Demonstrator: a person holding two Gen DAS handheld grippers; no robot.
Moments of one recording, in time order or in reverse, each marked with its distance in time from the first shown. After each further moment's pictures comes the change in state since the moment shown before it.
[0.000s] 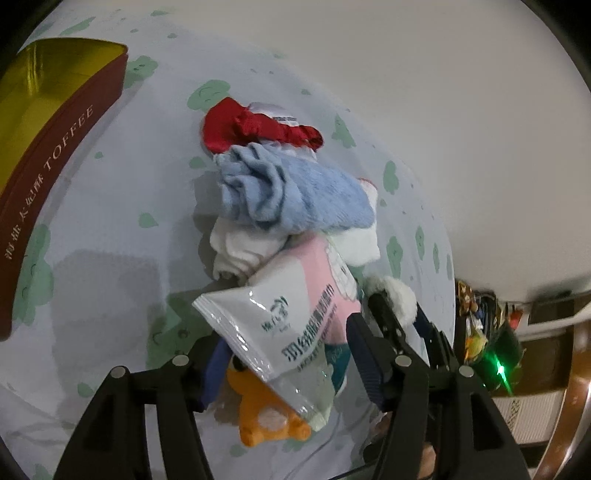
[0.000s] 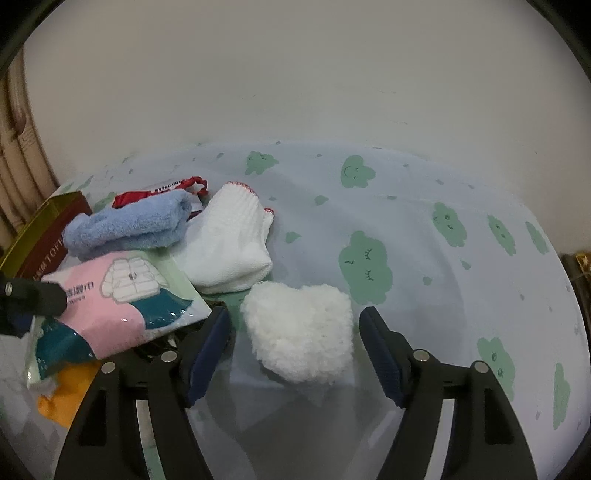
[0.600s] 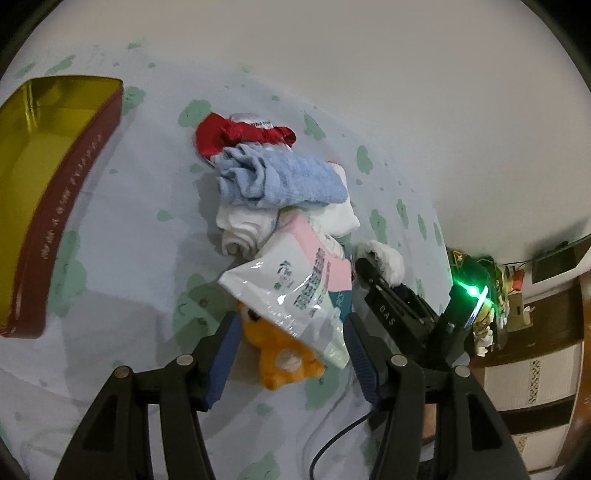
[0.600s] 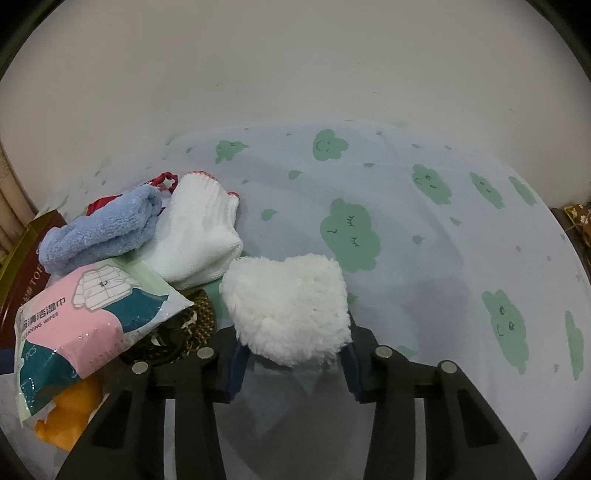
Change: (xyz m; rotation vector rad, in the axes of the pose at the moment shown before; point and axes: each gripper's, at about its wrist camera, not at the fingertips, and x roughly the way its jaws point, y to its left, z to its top) left arm -0.036 -0.004 -0.033 0.175 -0.022 -0.015; right arm 0.009 -0.004 -0.014 0.147 0.040 -0.054
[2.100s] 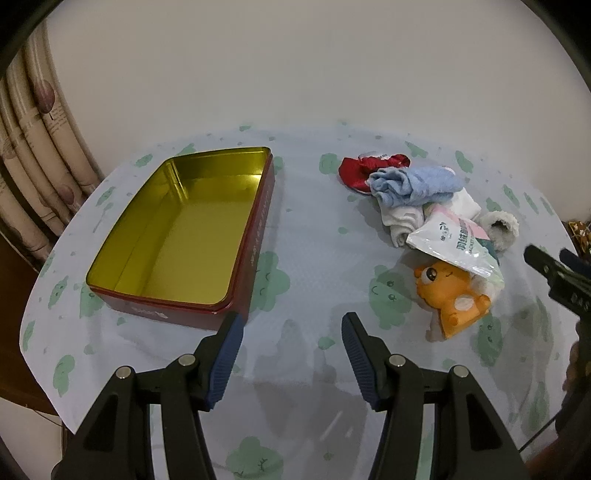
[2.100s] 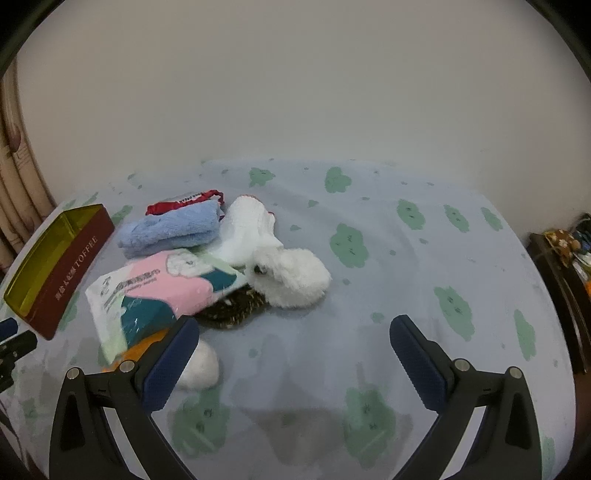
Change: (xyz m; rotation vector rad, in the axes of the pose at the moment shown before) left arm -0.064 0.032 -0.069 0.233 -0.265 0.607; right arm -0.085 0.024 -0.006 -0.073 -0.076 -0.010
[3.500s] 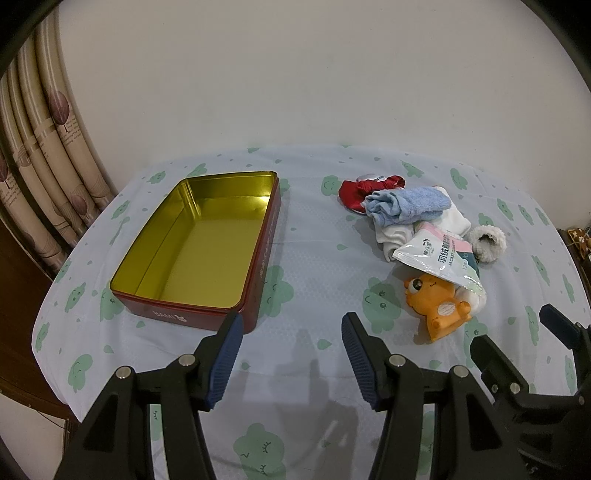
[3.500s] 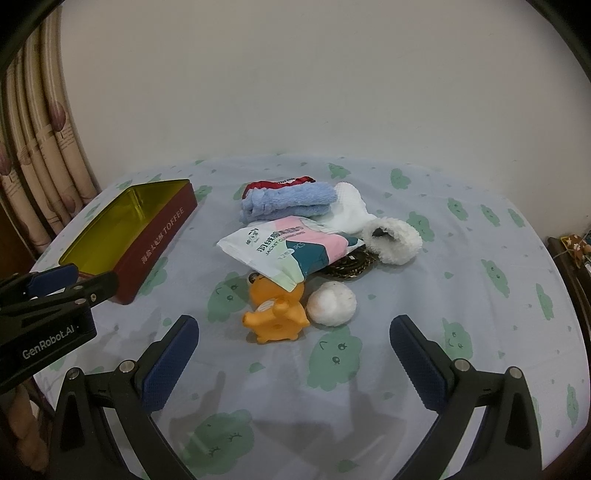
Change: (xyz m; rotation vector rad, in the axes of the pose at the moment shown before) left arm -0.037 -0.004 -0.004 -0.006 -0.083 0.033; right arm -0.067 0.098 -0.052 -0.050 -0.024 0.077
